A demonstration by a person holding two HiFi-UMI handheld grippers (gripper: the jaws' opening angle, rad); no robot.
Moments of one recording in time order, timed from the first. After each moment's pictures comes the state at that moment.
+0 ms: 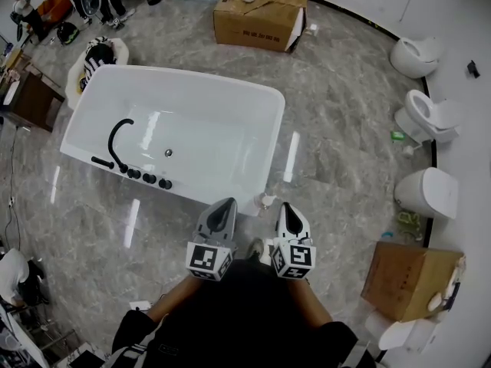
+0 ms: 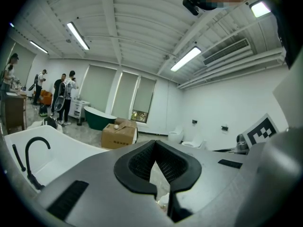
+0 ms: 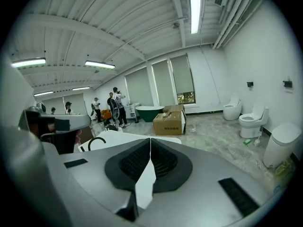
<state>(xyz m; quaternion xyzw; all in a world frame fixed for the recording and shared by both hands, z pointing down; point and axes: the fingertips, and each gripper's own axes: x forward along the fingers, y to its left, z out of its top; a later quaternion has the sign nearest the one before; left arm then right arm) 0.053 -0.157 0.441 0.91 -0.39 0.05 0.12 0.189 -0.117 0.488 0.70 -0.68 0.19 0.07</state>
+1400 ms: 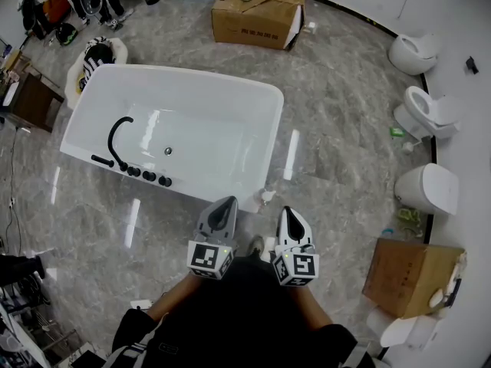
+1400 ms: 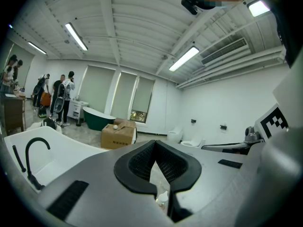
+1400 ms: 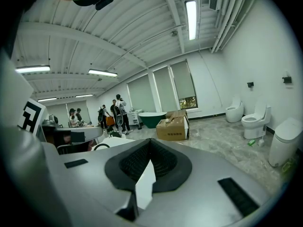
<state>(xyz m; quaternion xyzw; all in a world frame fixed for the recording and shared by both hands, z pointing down) 0.056 -0.141 0.445 0.91 -0.38 0.06 0.12 0.183 -0.085 0.464 0.70 -0.69 0.17 0.02</state>
